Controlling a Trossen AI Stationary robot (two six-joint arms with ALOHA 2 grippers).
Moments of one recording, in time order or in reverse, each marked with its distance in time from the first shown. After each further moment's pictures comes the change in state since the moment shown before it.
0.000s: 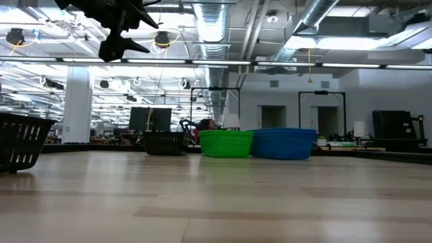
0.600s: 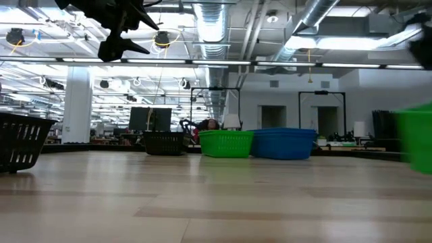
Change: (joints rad) left arm 0.000 0.000 0.000 0.000 -0.024 -0.025; right arm -0.203 -0.052 0.026 -0.018 0.089 -0.200
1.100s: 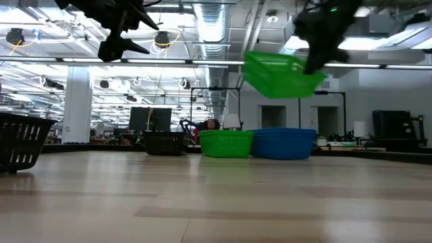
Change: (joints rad) left arm 0.000 0.000 0.000 -0.002 0.000 0.009; right arm -0.959 -0.122 0.280 0.009 0.186 -1.137
